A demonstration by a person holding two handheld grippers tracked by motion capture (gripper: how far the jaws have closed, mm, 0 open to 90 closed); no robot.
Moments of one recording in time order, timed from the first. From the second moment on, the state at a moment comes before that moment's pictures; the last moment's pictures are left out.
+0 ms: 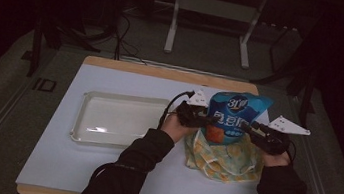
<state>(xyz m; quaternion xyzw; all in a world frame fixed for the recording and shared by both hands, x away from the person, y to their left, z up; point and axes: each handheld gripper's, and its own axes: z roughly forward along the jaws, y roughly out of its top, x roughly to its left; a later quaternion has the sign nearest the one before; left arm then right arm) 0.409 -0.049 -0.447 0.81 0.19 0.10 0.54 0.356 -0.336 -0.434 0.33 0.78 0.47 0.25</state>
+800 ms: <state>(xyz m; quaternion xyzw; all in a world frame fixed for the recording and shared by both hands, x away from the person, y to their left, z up) 0.409 -0.053 -0.445 0.81 0.22 0.11 0.53 0.358 -0.326 -0.432 0.33 0.78 0.46 0.25</state>
